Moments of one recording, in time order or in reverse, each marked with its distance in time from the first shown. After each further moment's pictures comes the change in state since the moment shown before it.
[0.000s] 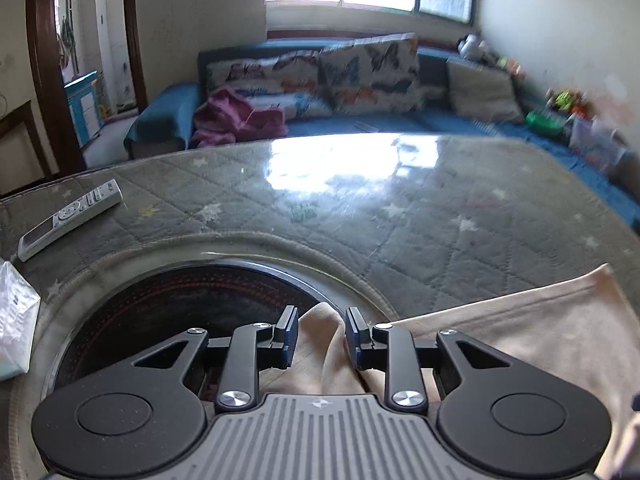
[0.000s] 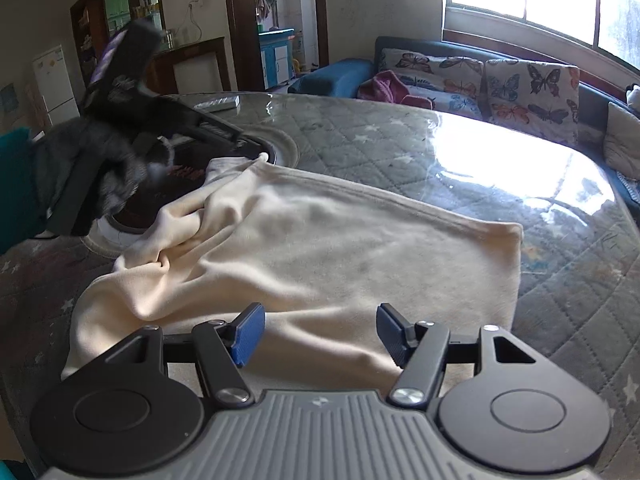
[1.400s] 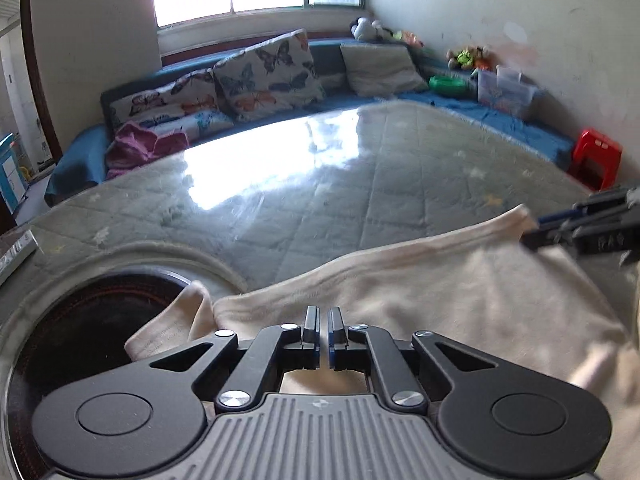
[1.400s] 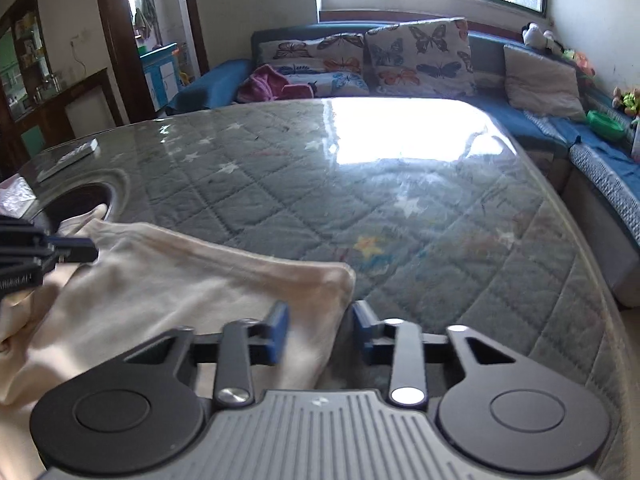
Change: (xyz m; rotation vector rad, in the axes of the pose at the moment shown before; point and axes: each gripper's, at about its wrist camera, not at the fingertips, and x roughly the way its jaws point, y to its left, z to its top) left arm -0.026 -0.063 -0.033 0.242 -0.045 -0.194; right arm 0.018 -0.117 0.012 0.254 0.010 -0.228
